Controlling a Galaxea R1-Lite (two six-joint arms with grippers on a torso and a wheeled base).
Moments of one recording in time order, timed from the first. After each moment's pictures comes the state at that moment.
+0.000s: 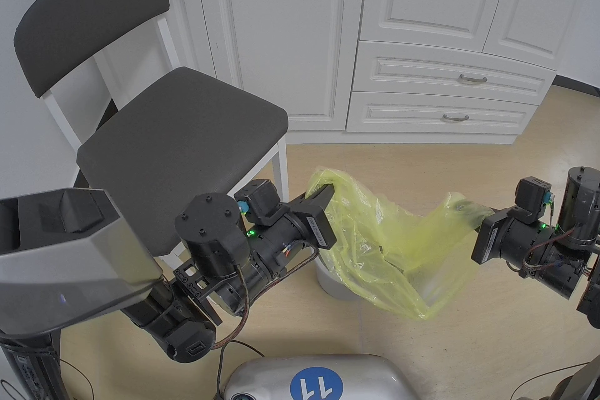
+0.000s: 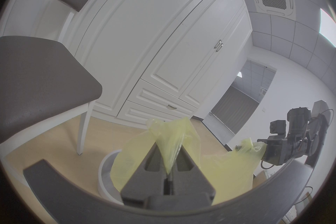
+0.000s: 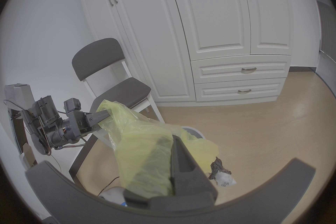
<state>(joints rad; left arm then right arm) -0.76 2.12 -0.73 -1.53 0.05 -0.40 0.53 1.43 -0.42 -0.84 -0.14 0.16</state>
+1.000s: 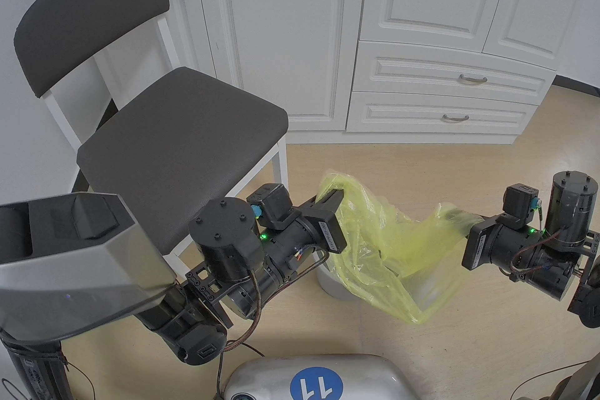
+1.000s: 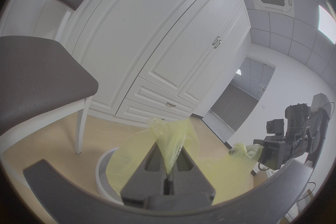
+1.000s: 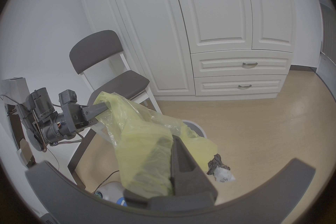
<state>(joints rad) -0.78 2.15 -0.77 -1.52 0.07 -0.38 0.53 1.49 -0.43 -0.83 -0.13 0.15</state>
